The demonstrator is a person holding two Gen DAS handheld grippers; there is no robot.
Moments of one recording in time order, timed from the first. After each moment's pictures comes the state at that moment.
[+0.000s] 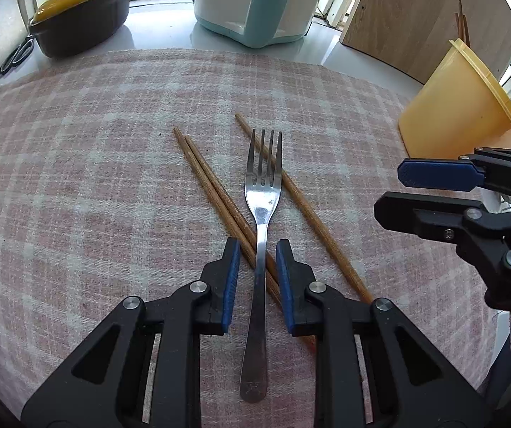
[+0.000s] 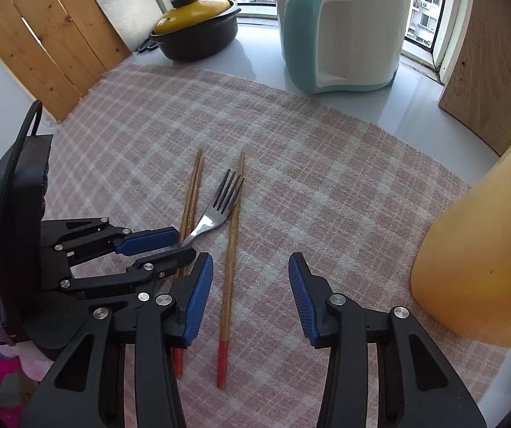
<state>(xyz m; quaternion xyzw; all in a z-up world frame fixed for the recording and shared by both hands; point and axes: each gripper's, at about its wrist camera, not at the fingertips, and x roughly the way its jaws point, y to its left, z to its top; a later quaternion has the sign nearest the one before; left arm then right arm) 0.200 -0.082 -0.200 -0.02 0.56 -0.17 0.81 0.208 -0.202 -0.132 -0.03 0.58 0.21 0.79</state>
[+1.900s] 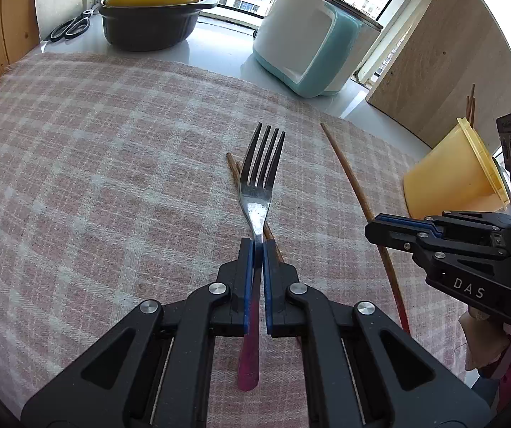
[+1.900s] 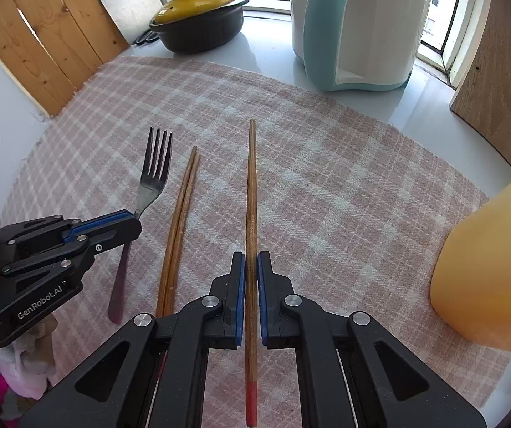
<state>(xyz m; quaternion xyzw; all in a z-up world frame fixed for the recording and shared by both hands) 0.184 -0.025 -0.170 -0.12 0.51 -0.12 0.84 0.211 -0.179 -0.141 -0.04 0.58 0.20 0.79</state>
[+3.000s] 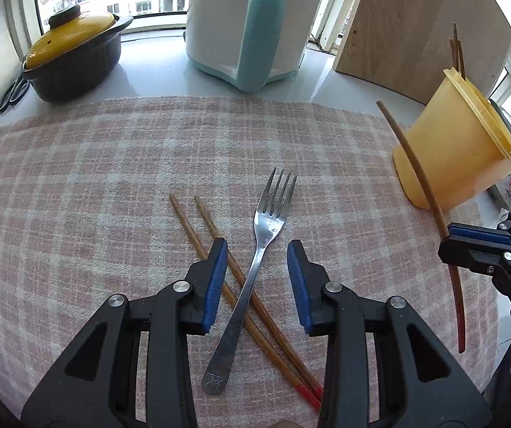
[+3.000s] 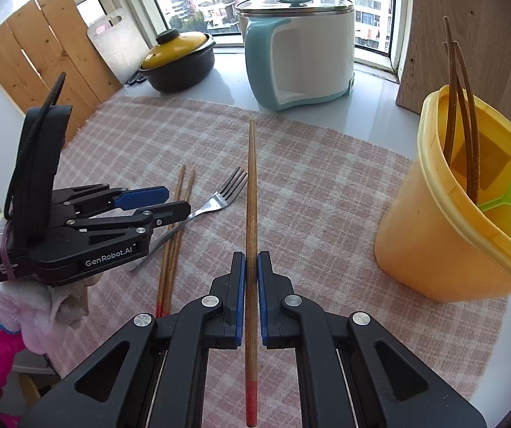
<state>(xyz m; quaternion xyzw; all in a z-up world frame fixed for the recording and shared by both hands) 0.224 -0.098 -0.177 0.01 0.52 -0.17 0.83 0.181 -0.234 -0.104 0.01 0.54 0.18 0.82</state>
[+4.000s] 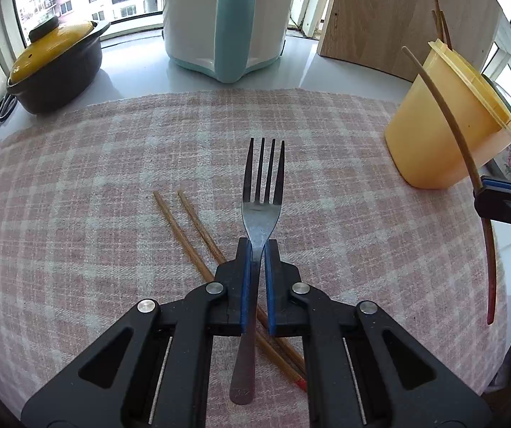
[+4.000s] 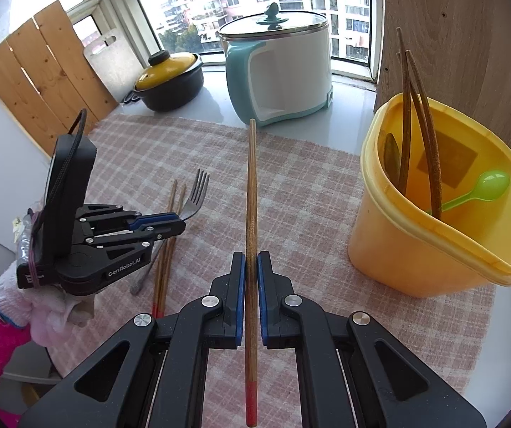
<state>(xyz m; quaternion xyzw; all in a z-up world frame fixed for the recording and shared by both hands) 0.213 -0.094 -0.171 0.03 0.52 -0.20 0.83 0.170 -0.260 -0.085 0.03 0.52 0.17 0.84</state>
